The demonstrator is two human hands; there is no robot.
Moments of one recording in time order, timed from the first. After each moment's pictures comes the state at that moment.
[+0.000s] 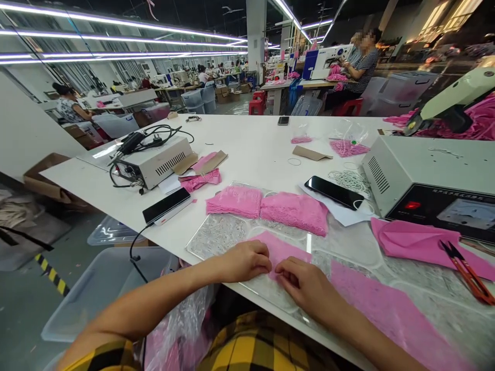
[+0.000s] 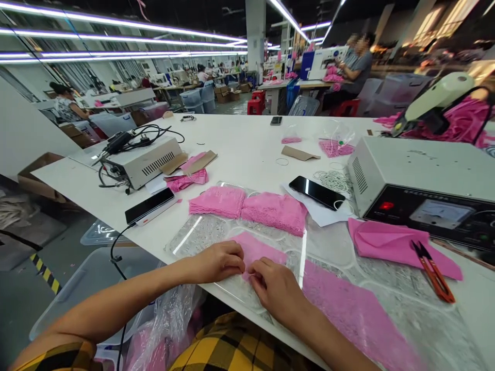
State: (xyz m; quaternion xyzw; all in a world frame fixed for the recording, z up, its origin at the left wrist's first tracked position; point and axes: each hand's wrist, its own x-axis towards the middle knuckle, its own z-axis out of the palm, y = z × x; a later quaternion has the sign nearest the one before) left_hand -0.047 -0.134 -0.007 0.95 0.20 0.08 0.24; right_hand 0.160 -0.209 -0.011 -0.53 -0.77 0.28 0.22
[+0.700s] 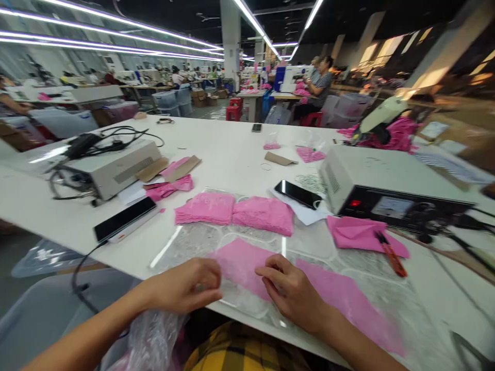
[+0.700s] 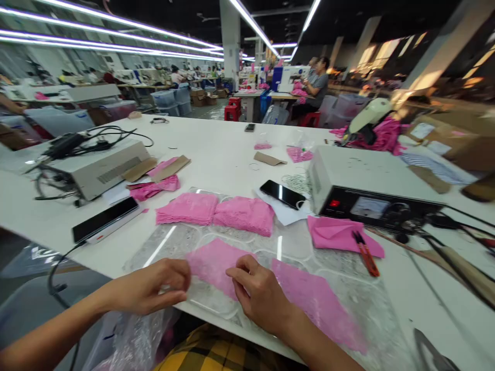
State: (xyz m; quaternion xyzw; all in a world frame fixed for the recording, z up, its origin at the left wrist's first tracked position) left_hand -0.074 -0.152 0.052 0.92 0.17 0.07 0.35; right_hand 0.187 -0.218 -0.013 -0.43 -0.80 0.13 0.40
